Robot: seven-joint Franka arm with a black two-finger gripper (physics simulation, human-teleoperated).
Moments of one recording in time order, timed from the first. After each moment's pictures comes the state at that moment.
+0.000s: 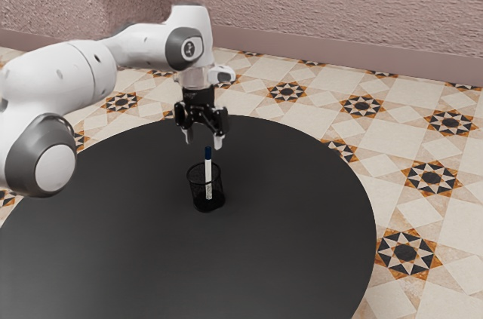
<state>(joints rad) -0.04 0.71 0.05 -1.12 -0.12 1.60 0.08</state>
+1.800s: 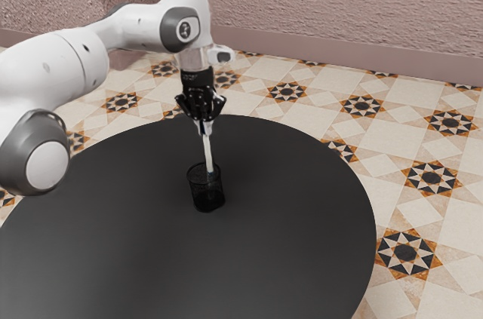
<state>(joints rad) -0.04 0.65 0.04 -1.07 -0.09 1.56 -0.04</state>
